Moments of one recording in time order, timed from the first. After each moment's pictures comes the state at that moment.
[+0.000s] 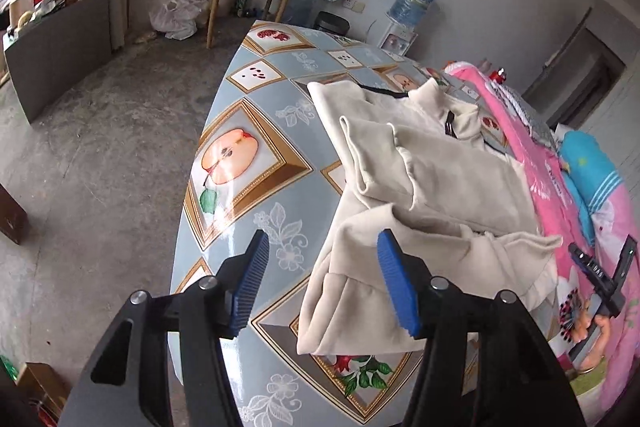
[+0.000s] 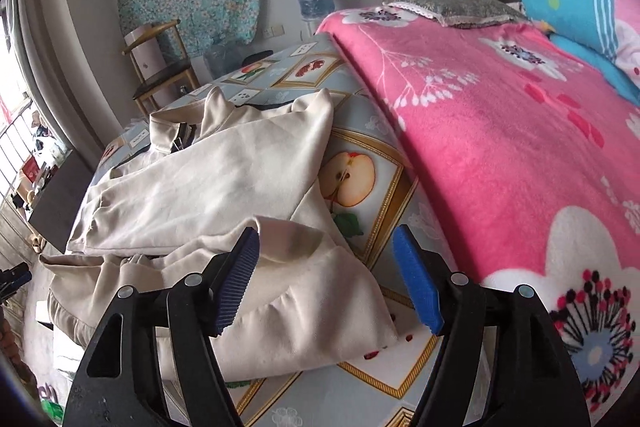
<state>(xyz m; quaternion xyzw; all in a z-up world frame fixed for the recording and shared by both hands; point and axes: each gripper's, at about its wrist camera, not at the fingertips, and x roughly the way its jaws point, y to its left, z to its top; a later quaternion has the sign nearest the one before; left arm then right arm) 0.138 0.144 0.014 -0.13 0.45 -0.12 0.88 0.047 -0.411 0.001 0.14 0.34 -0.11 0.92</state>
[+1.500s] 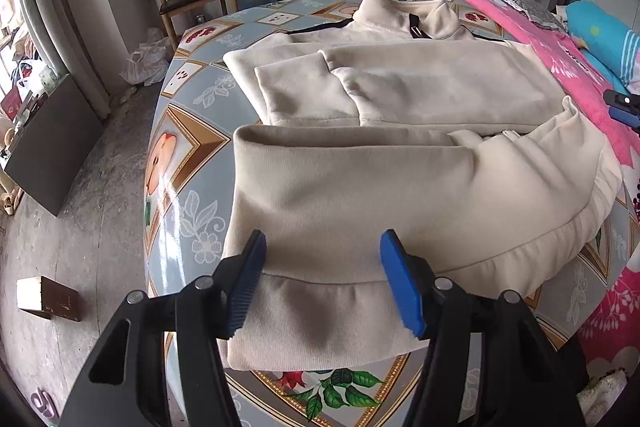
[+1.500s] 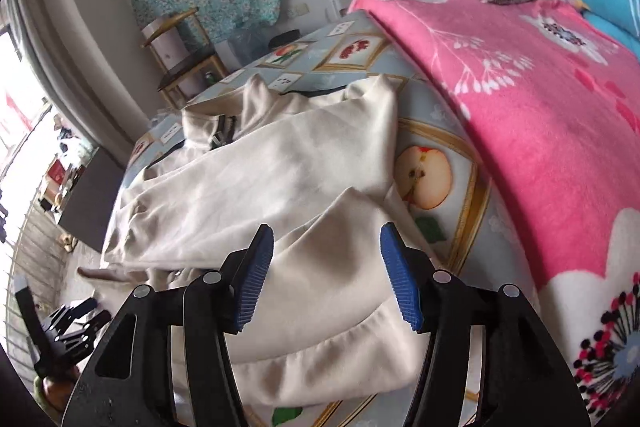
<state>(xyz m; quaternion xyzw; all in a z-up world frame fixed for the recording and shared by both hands) 0.137 0.040 -0.030 0.07 0.46 -0.12 0.88 0.090 -0.369 0.012 0.18 0.38 -0.03 0.91</state>
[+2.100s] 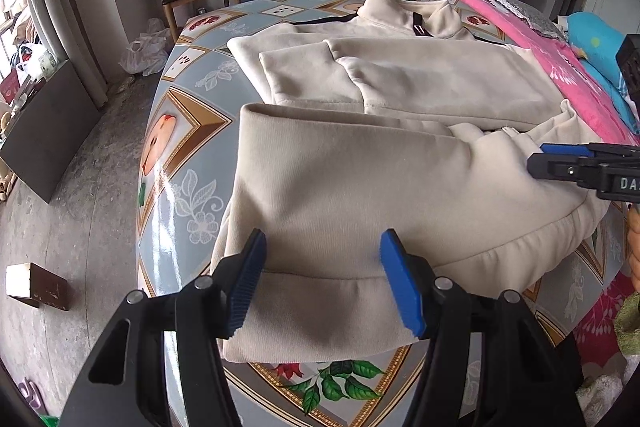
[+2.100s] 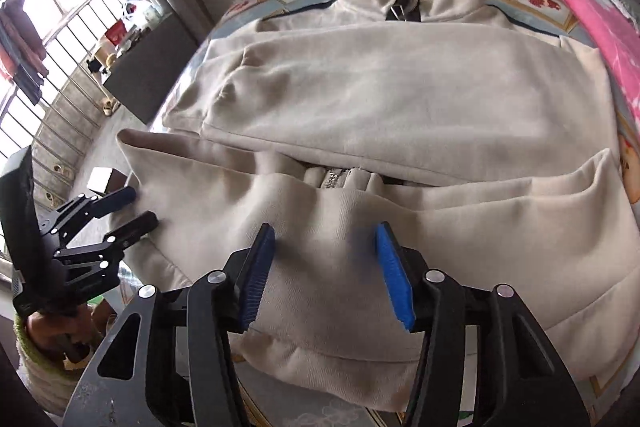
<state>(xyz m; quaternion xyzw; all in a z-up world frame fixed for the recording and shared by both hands) 0.131 0.048 -0.038 0.05 0.46 -0.13 0.88 0.140 -0.211 -0.043 0.05 0.50 0.12 0.86</state>
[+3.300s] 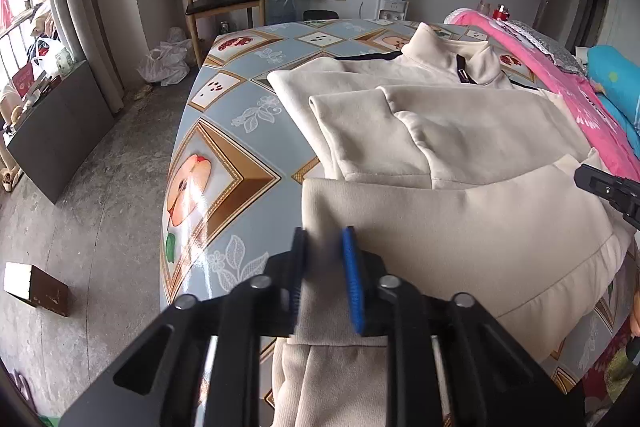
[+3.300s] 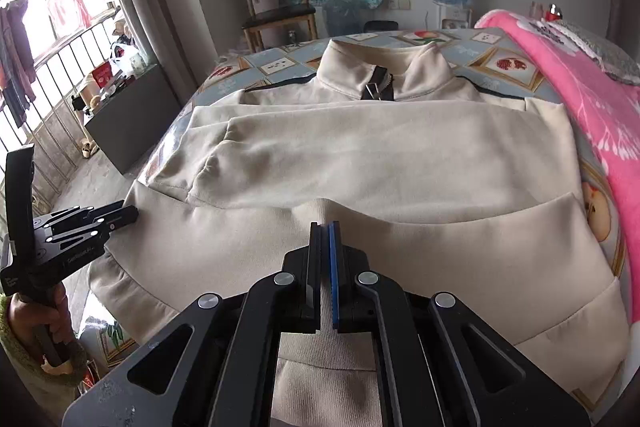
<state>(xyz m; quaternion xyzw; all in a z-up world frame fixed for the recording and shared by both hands) 0.177 0.075 -0.030 0.02 0.43 -0.09 0.90 0.132 -0.207 -0.016 0.04 0.38 0.06 0.92</state>
